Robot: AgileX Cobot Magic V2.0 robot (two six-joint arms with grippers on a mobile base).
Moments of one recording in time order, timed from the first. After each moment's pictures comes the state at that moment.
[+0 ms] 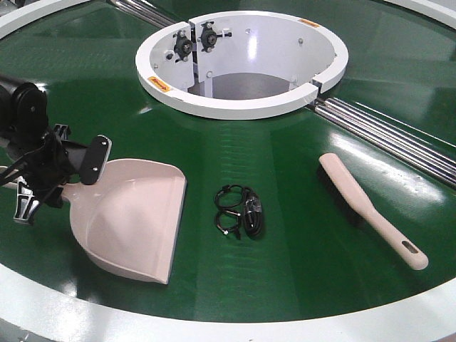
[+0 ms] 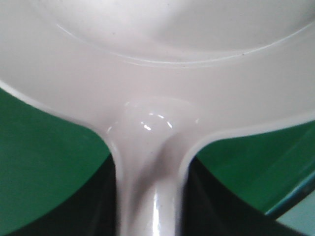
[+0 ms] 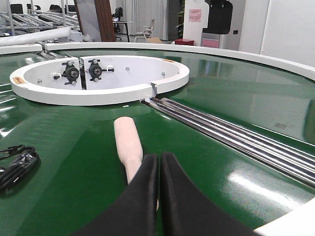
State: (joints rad) left arm -0.16 1.83 -1.38 0.18 1.02 1.43; right arm 0.02 -0.01 0.03 -0.04 0.11 0.00
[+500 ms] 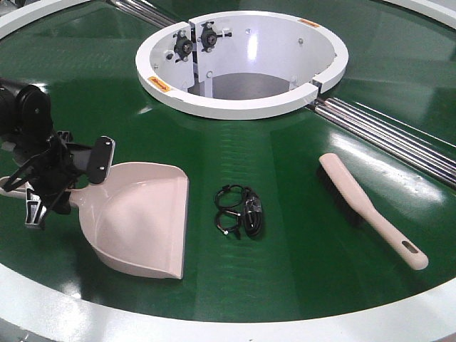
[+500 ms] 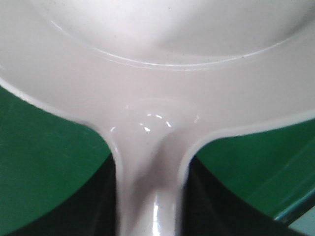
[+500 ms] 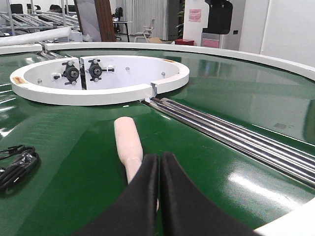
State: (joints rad) left arm -0.16 1.85 -1.38 0.12 1.03 1.37; right arm 0.02 -0.01 0.03 -0.04 0.11 0.00
